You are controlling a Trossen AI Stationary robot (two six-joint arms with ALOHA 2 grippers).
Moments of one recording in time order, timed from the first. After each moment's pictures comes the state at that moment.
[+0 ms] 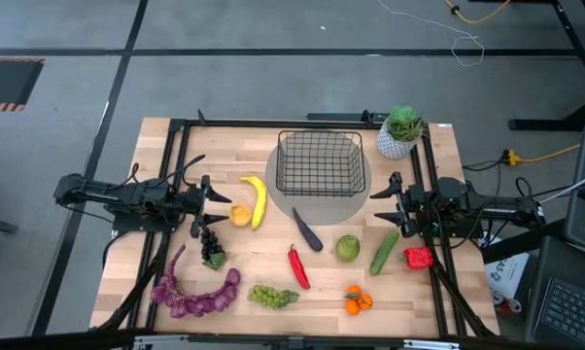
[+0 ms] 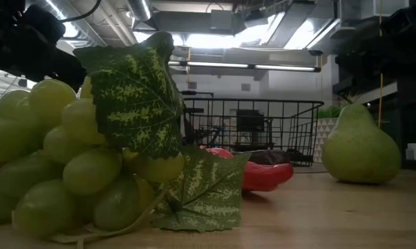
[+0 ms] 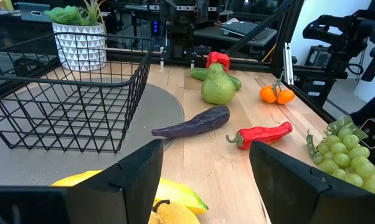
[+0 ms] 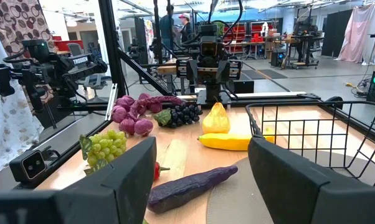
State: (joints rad) left arm -0.11 0.08 0.01 0.04 -0.09 -0.10; right arm -0.05 0.00 0.01 0.04 -0.18 0.07
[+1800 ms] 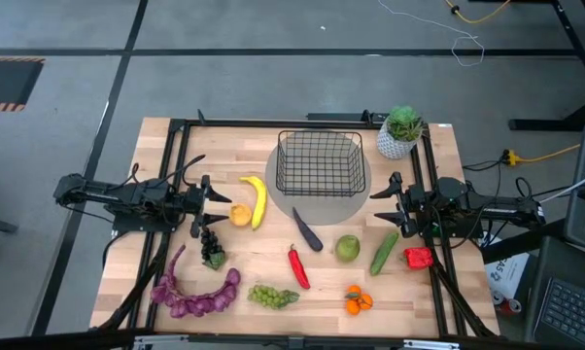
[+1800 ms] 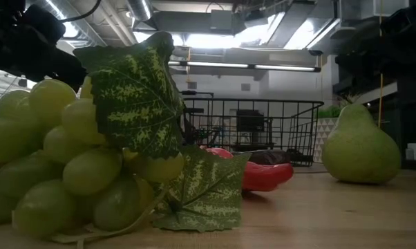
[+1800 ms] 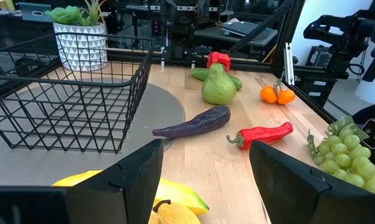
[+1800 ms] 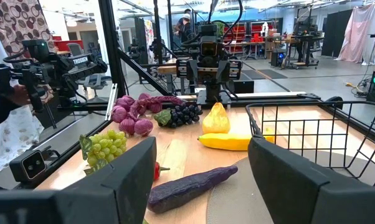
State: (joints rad) left arm -0.11 0.08 0.01 0.04 -0.09 -0.10; right arm -0.05 0.00 0.01 0.04 -0.18 0.07
